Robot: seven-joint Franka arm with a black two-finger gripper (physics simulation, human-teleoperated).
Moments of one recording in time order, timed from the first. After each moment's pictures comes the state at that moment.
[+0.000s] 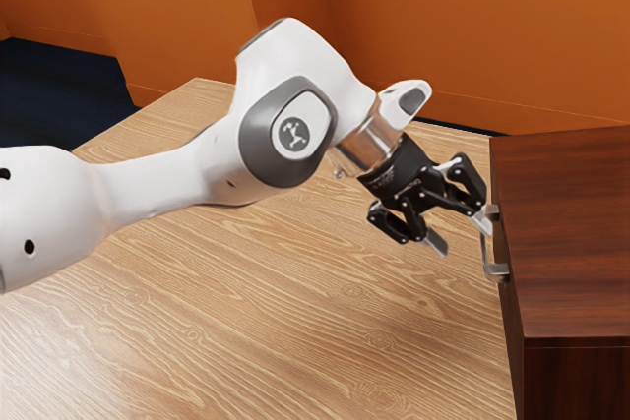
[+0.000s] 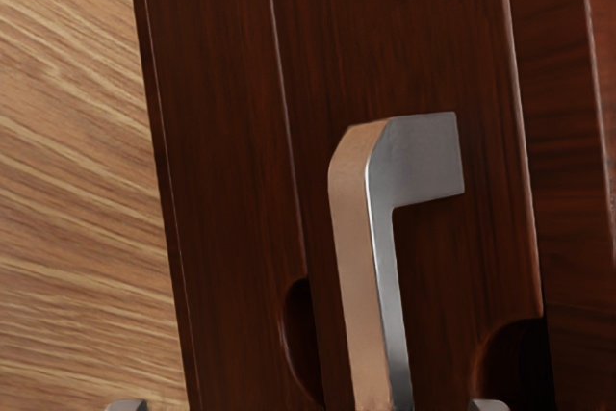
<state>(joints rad) 0.08 0.18 -0.29 -1.64 -0.49 2.15 -0.40</state>
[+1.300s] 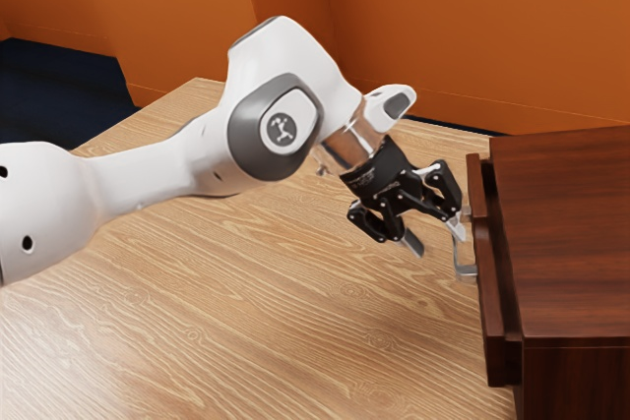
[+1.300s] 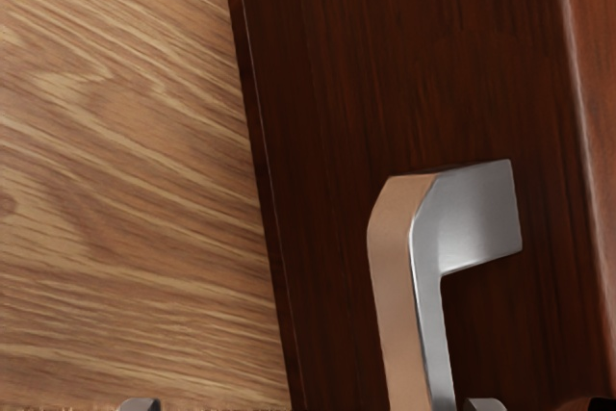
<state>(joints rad) 0.08 0.18 -0.25 -1.64 -0.44 2.08 -0.37</state>
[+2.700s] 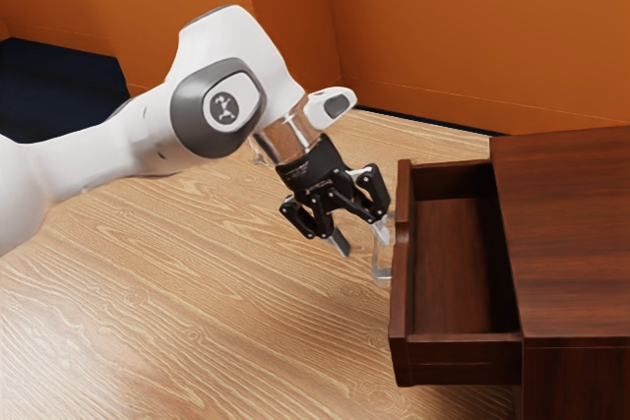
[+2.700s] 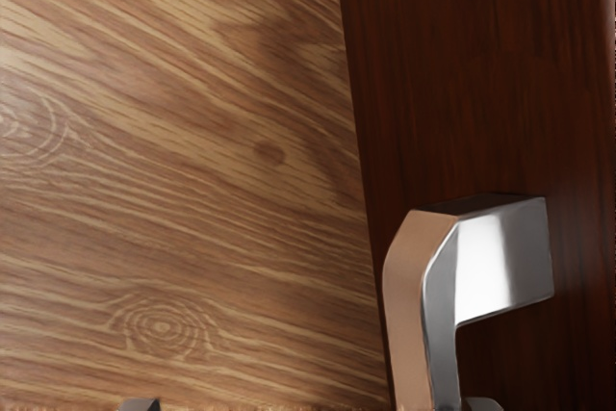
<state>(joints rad) 0.08 0.09 -0.12 -1.68 -0.39 1.89 -0.31</state>
